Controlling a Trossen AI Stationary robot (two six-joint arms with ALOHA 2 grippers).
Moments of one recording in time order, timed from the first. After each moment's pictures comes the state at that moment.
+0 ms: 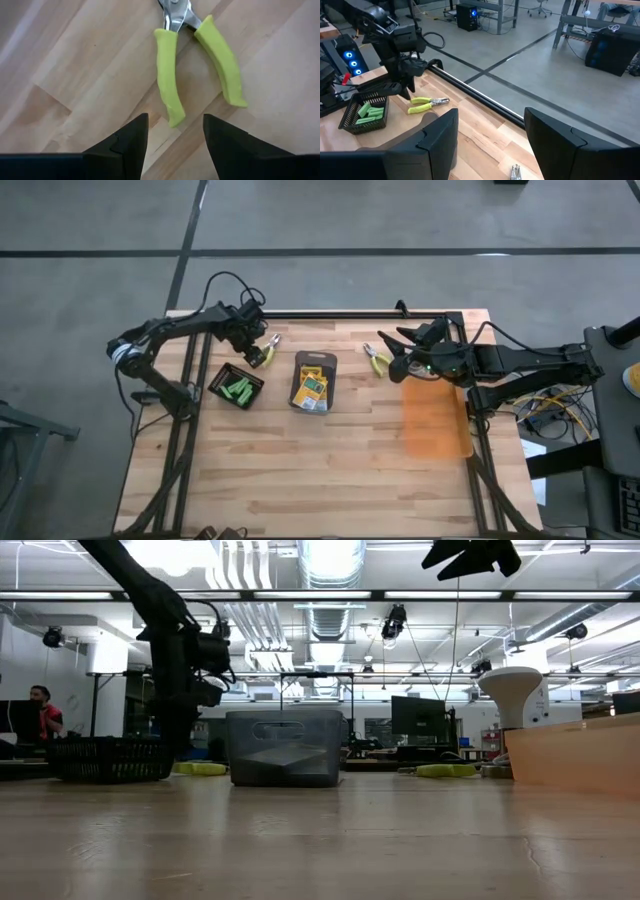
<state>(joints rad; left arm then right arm) 0.80 1.50 0.91 -0.74 0.01 0.09 0.08 0.99 0.99 -0.44 0.81 0.39</state>
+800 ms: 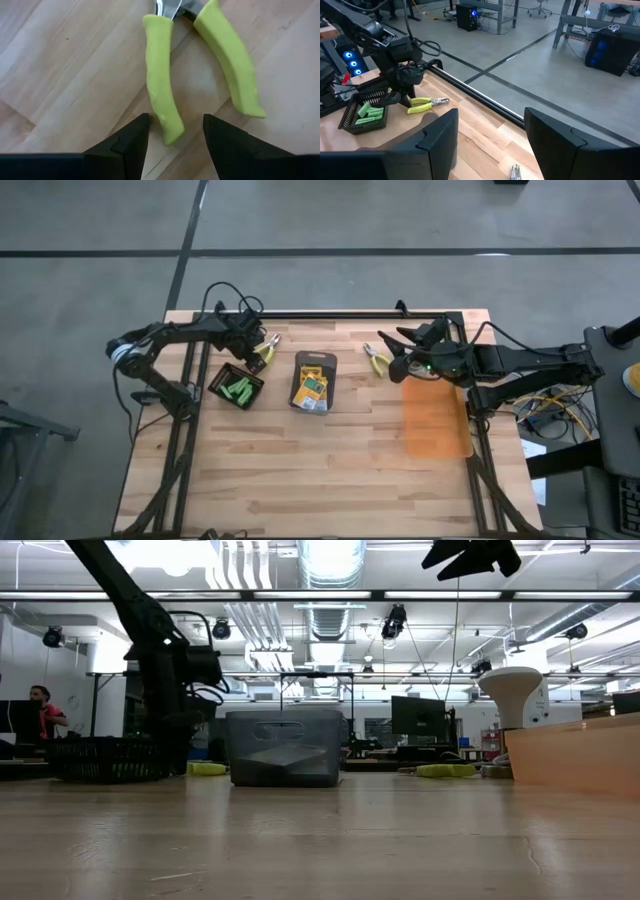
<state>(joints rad) 0.80 1.50 0.74 -0.50 0.04 0.08 0.08 0.99 0.99 -0.44 0.81 0.39</state>
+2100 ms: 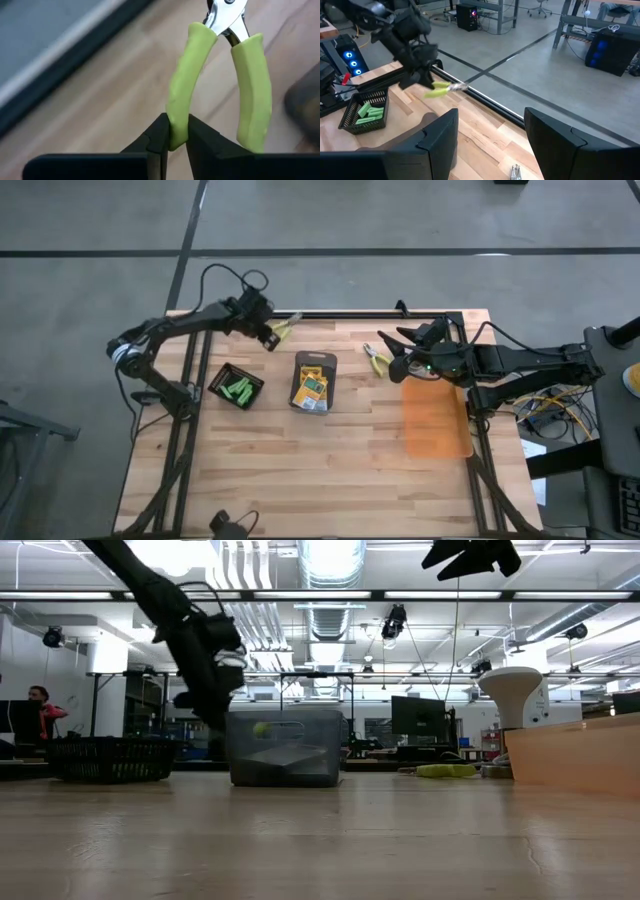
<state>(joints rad) 0.80 1.50 0.93 -0.43 0.05 0.00 0.08 0.99 0.99 -0.44 0.81 0.39</state>
